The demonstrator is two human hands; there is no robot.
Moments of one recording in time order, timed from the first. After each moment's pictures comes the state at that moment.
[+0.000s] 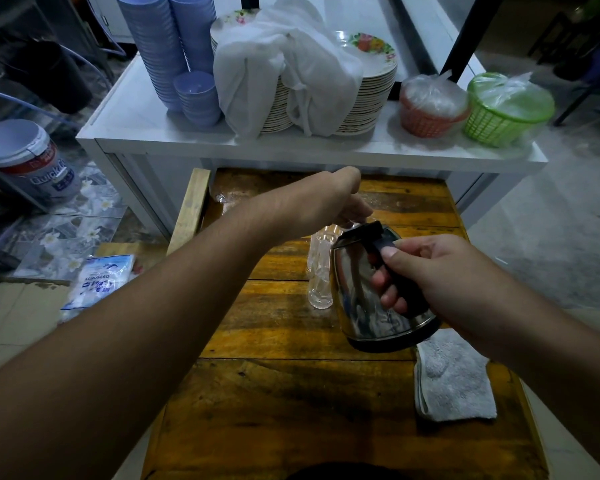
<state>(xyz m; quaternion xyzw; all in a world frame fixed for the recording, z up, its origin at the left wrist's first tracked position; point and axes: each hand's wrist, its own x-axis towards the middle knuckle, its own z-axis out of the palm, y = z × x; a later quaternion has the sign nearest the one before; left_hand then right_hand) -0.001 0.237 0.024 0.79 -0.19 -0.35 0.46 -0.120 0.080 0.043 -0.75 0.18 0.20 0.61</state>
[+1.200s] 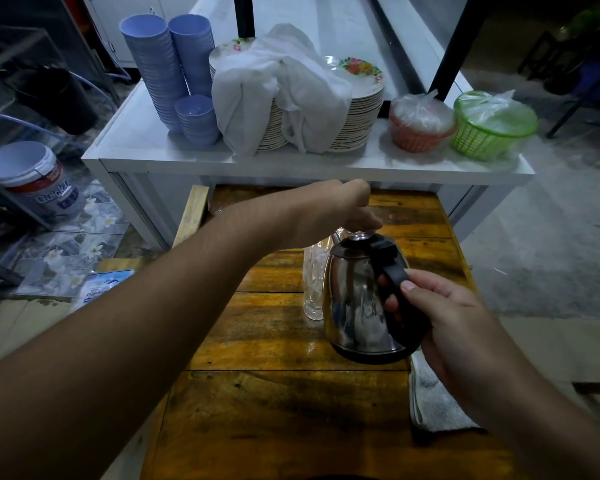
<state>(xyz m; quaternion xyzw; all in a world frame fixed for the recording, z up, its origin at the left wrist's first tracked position) -0.005 0.225 0.047 0.84 -0.30 -0.30 0.34 -0.164 0.069 0.019 -0.67 0.22 0.08 0.70</state>
